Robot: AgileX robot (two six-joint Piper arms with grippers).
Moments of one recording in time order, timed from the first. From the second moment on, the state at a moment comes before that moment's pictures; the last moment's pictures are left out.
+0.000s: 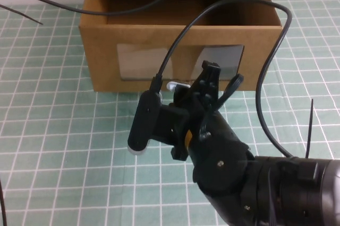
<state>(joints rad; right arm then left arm) 1.12 1.68 -1.08 -1.59 0.79 0.90 -0.23 2.09 -2.21 -0.85 1.04 0.51</state>
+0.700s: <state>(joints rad) 1.12 1.54 -1.34 -0.93 0.59 0.46 -0.18 1.88 -2.20 -0.75 1.20 0.50</state>
